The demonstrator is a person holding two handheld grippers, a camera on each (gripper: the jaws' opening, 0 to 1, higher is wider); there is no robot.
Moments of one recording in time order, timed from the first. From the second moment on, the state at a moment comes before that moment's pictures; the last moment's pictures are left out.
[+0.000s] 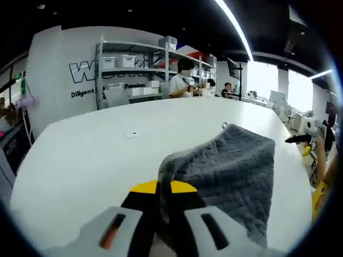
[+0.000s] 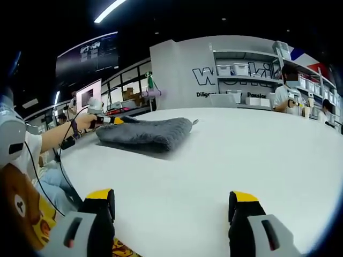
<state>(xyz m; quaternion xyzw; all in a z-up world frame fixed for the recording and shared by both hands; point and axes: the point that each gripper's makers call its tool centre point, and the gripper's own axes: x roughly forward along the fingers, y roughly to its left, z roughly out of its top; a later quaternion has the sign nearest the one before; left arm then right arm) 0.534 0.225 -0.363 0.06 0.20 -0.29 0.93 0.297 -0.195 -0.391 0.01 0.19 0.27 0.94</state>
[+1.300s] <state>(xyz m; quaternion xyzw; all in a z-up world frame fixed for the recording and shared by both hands) 0.382 0.218 -0.309 -0.04 0.09 -0.26 0.96 0.304 -0.195 -0.391 0.02 0.18 0.27 0.95</state>
